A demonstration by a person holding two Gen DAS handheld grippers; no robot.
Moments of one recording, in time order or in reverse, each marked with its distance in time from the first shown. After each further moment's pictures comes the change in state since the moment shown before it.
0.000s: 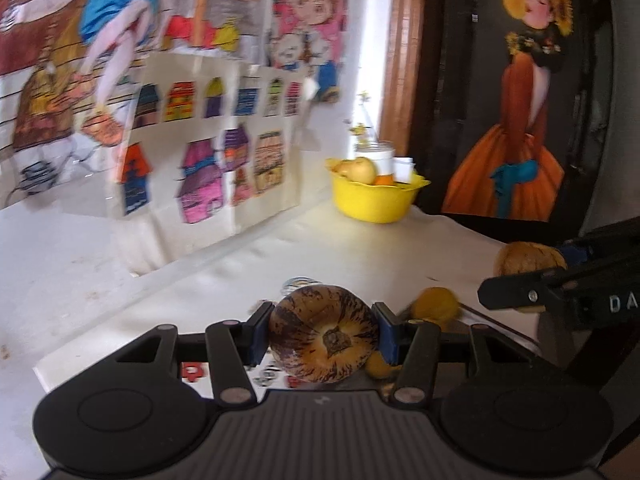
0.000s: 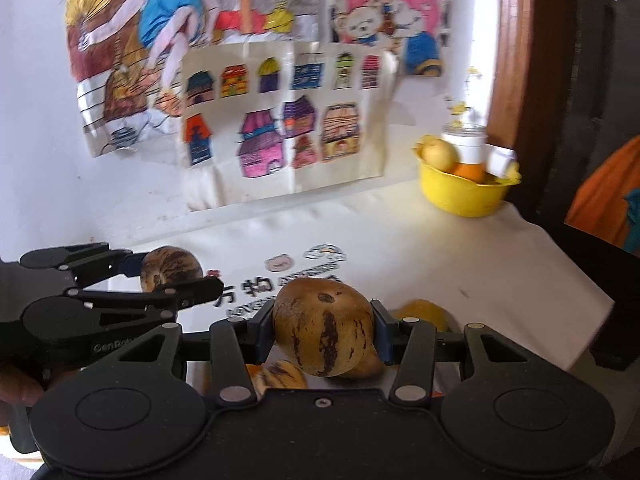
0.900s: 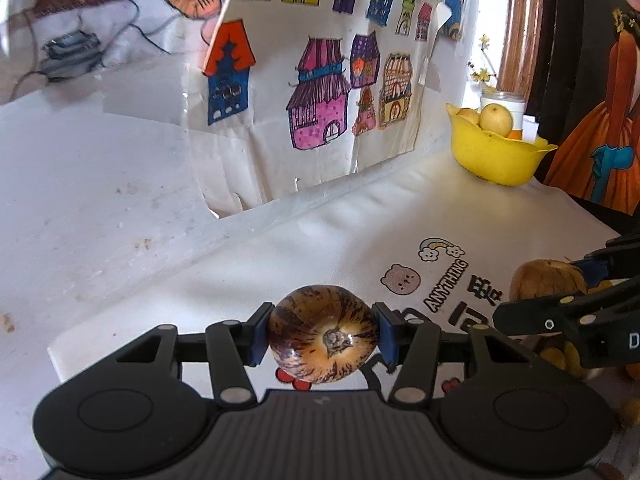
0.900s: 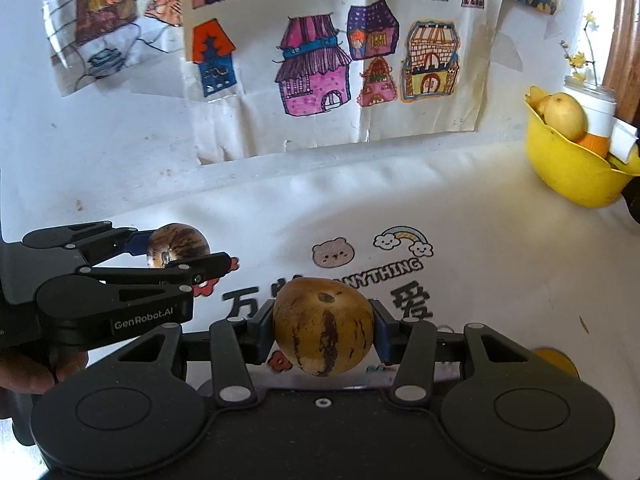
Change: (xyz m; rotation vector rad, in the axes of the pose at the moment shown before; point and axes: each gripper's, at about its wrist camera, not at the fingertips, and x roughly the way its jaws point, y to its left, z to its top) left arm 0.092 0.103 -0.022 -0.118 0.138 0.205; right arm 0.163 0.040 0.033 -0.093 0.179 0.159
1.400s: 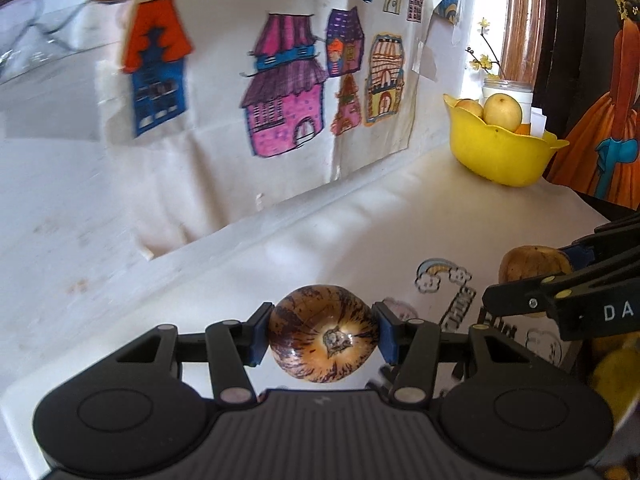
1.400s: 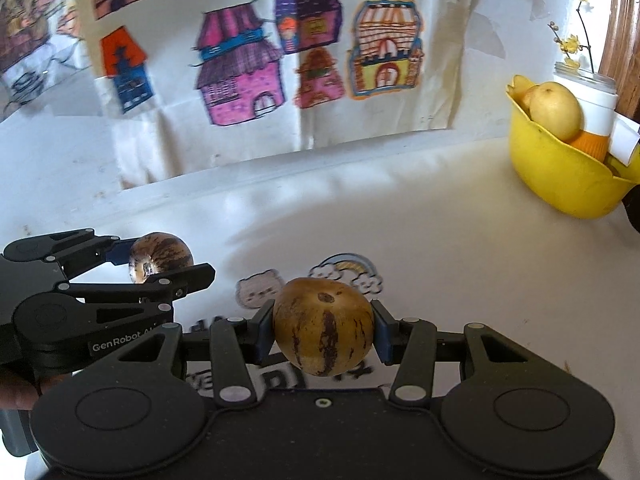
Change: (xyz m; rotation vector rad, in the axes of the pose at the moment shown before) left arm 0.061 -0.018 0.025 0.023 0.023 -0.008; right arm 0.052 -0.051 0.028 0.021 0.027 -0.024
